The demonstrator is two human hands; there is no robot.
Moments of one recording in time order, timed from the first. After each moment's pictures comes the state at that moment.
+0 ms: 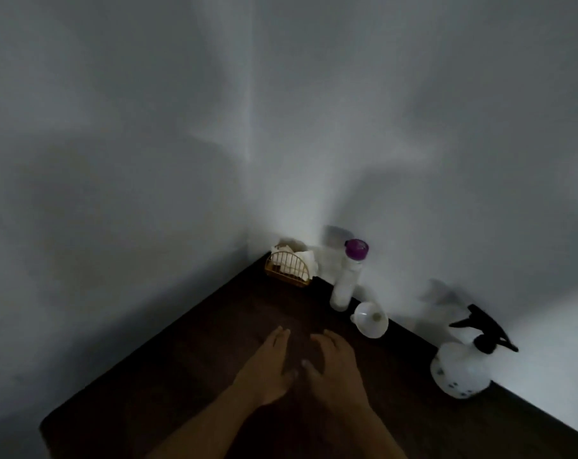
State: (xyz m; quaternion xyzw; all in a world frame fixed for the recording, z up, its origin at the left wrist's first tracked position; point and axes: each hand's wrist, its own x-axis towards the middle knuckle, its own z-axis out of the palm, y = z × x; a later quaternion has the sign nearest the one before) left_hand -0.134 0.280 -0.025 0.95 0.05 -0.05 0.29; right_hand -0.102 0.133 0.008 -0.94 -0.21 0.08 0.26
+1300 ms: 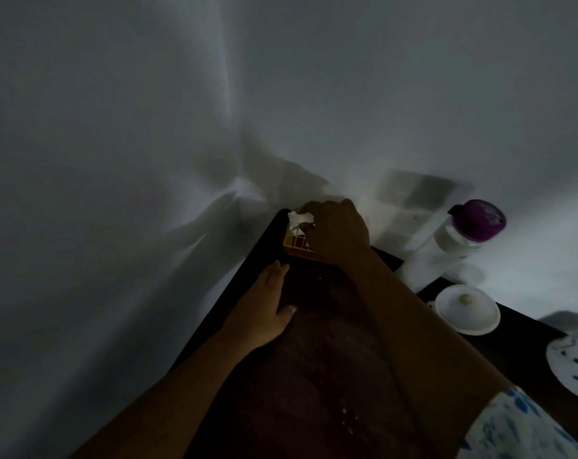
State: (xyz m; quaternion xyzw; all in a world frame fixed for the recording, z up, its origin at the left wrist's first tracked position) left_hand 0.033 0.447 -0.092 0.93 -0.01 -0.08 0.35; right_hand 0.156 0.328 -0.026 -0.97 -0.21 0.02 0.11
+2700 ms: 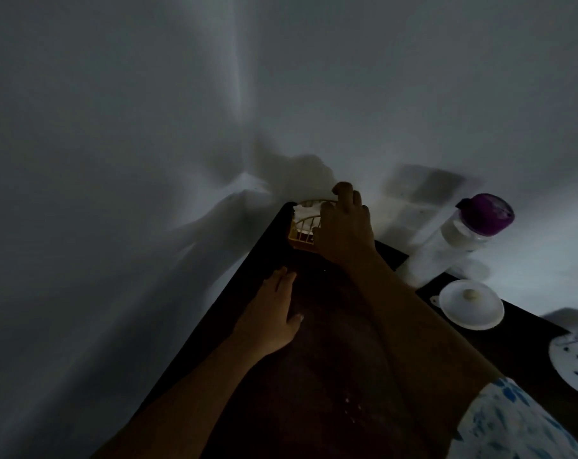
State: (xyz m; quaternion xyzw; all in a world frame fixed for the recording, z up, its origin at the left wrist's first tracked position) left_hand 0.016 0.435 -0.102 0.94 0.00 -0.09 0.32; right_hand 0.142 0.323 -0.027 -0.98 -0.20 -0.04 0.04
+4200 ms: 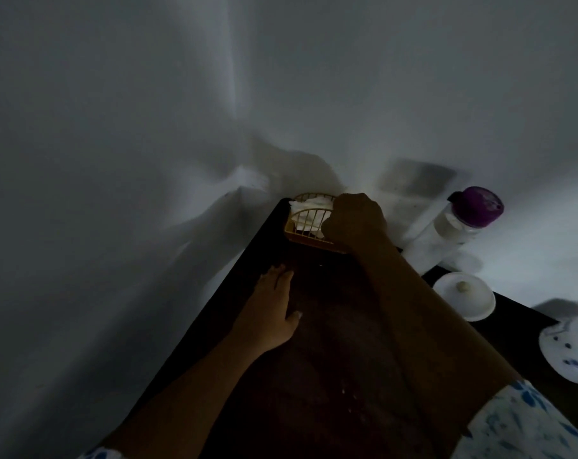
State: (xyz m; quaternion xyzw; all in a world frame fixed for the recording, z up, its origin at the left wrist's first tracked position) left_hand 0.014 0.430 -0.108 0.95 0.00 -0.07 0.29; right_hand 0.152 0.313 -0.012 -0.99 -0.09 0.06 0.09
